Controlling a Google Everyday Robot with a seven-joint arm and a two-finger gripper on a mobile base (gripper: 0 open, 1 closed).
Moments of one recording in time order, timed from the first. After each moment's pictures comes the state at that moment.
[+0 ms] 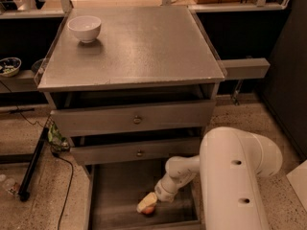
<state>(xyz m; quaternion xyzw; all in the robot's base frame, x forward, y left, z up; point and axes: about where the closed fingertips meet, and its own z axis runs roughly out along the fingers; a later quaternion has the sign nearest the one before) 0.475 -0.011 0.243 0.22 -0.94 -0.25 0.07</state>
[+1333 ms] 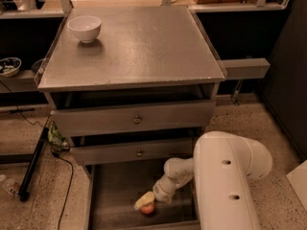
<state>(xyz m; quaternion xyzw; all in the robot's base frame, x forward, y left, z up) 0.486 0.002 0.216 0.18 -0.94 -0.26 0.08</state>
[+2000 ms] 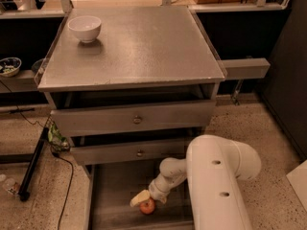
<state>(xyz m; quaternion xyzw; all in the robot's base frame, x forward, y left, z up) 0.501 0.026 0.195 0.16 -0.94 -0.28 0.09</state>
